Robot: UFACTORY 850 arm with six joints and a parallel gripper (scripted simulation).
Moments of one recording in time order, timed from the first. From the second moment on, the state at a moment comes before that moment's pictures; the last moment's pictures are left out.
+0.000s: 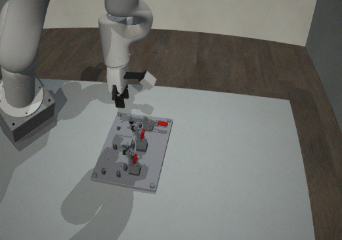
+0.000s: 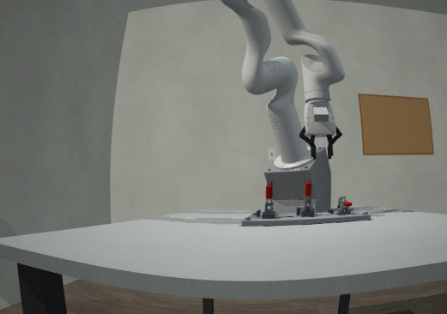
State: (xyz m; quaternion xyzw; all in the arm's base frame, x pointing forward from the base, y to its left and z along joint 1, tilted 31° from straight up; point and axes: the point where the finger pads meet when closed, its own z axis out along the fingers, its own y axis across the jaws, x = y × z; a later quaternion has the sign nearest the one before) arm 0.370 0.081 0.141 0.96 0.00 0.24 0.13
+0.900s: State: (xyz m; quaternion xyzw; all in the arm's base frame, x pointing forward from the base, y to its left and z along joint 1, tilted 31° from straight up) arm 0.394 0.064 0.176 0.96 0.00 0.23 0.14
